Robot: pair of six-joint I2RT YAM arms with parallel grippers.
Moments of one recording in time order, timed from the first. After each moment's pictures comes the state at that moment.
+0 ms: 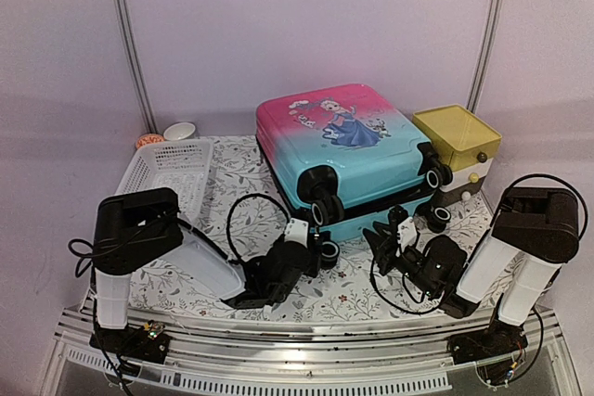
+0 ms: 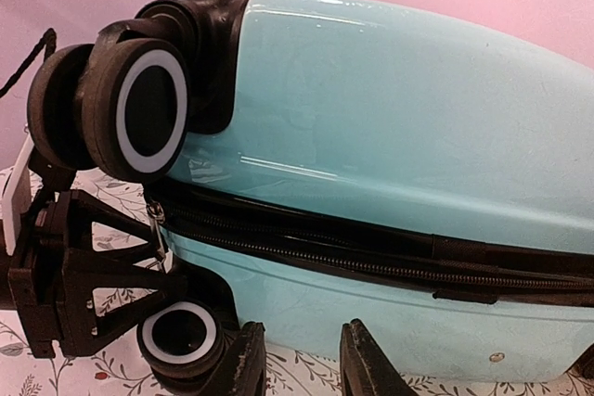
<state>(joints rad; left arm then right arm) -1.22 2.07 0.89 0.82 -0.81 -0.34 0.95 1.75 0.19 1.55 0.33 -0.01</state>
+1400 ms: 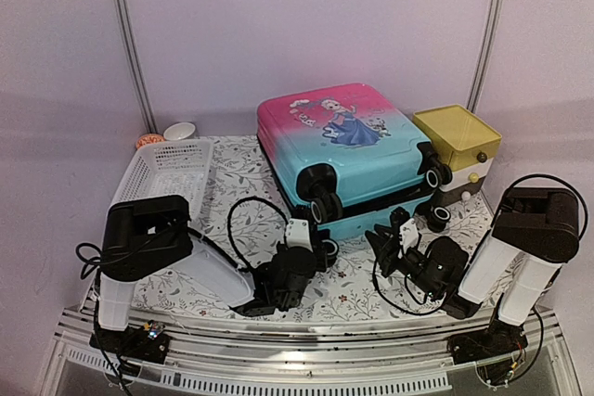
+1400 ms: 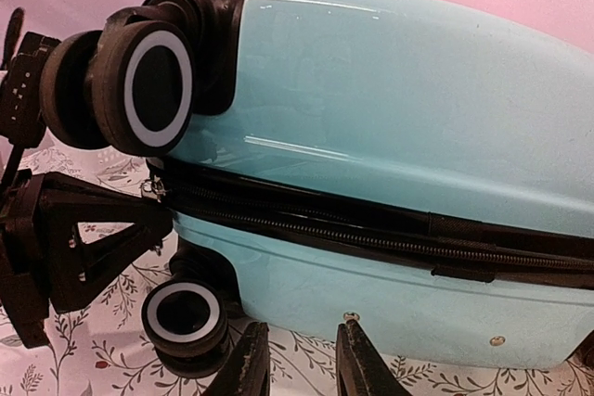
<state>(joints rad) -1.27 2.12 0.95 0.97 -1.02 -0.32 0.95 1.75 0.17 1.55 0.31 0.01</state>
